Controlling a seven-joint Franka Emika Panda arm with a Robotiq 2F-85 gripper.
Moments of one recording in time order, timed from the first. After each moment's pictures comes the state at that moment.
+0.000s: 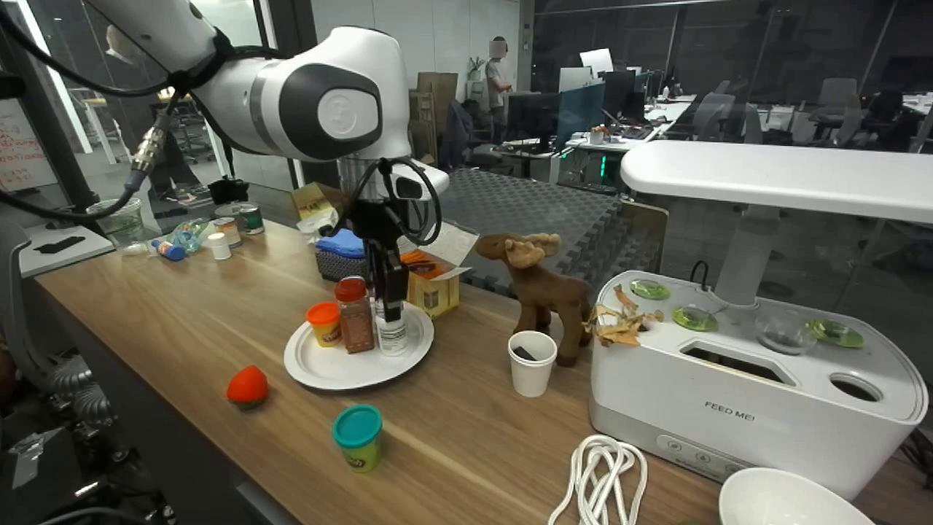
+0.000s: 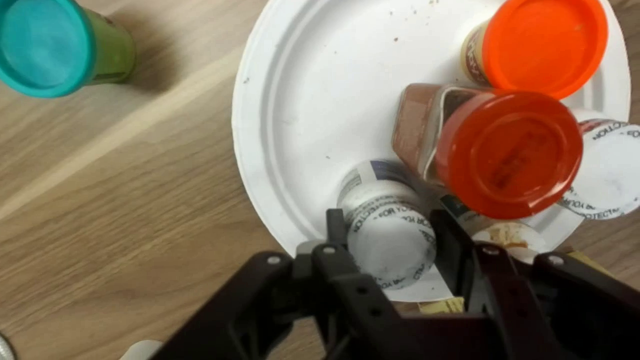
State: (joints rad) arm 0.11 0.32 0.00 -2.10 -0.06 2.37 0.49
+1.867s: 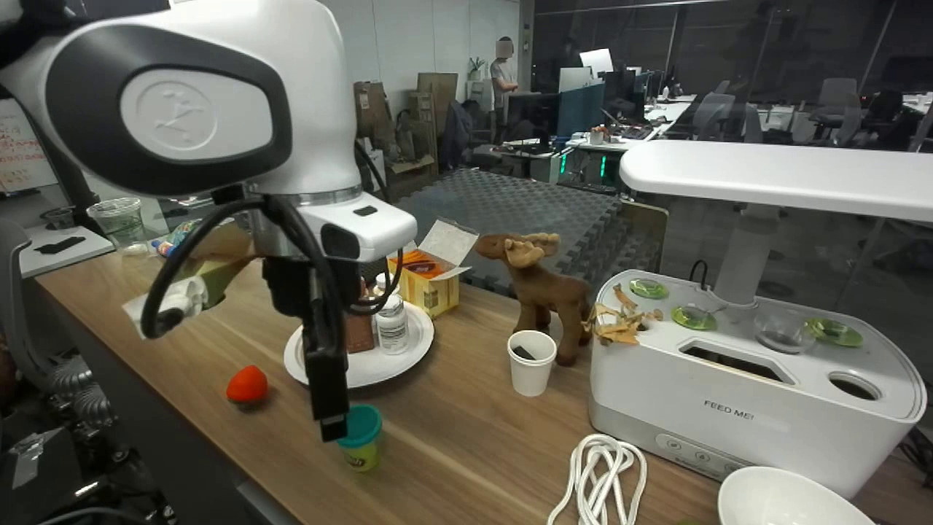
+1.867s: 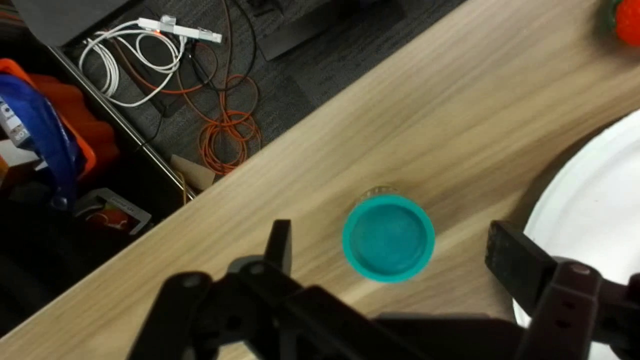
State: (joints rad) arm 0.00 -0.06 -0.10 -2.58 -0.16 2.43 0.46
